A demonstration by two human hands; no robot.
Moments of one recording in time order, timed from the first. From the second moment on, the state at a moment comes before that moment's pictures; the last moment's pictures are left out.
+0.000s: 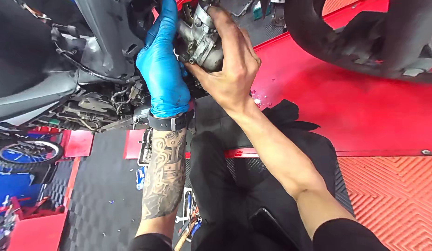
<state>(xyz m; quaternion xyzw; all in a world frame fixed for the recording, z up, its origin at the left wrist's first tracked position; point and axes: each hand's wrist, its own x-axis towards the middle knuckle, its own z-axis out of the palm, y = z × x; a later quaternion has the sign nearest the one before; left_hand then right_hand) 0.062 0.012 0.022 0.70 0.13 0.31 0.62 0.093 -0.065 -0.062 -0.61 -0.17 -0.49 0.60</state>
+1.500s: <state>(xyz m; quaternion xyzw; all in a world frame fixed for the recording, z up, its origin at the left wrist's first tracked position) 0.072 0.010 0.022 0.73 0.14 0.28 0.60 0.098 -0.074 -0.059 -0.65 -0.12 -0.47 0.58</state>
